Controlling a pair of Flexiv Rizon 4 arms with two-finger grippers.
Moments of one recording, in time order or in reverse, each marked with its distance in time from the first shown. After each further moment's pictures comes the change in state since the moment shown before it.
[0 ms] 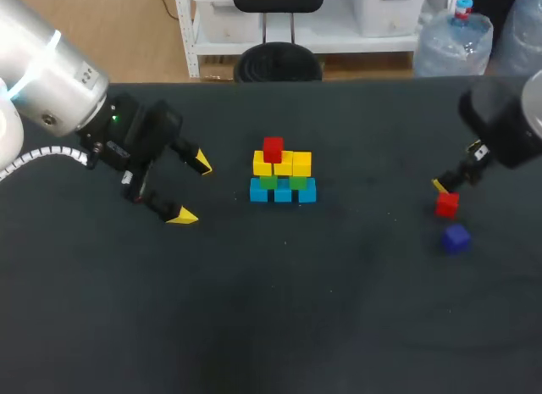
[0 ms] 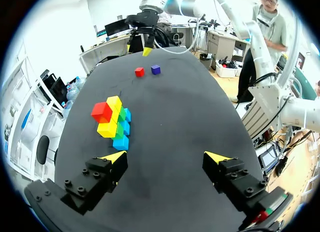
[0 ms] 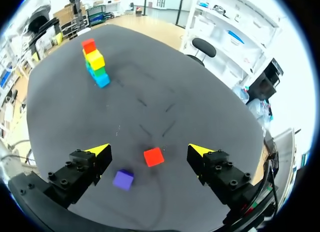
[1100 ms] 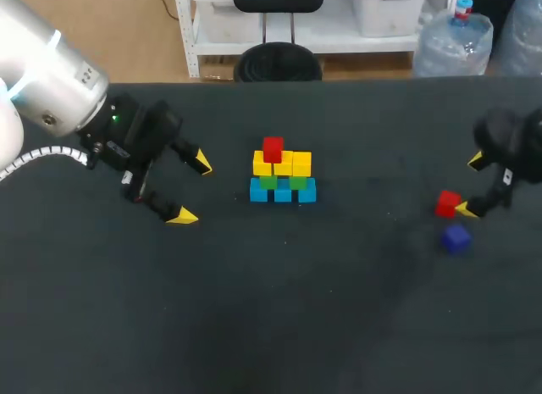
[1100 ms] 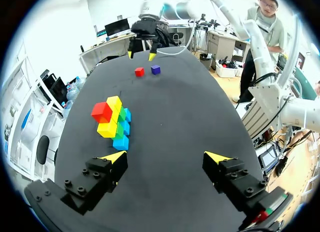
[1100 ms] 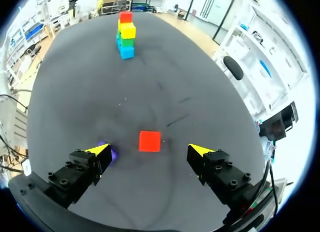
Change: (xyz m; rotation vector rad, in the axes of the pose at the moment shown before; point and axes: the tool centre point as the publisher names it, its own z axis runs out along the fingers) left arm 0.000 0.000 0.000 0.000 0.000 0.000; right arm 0.041 -0.015 0.027 -0.122 -0.006 -0.344
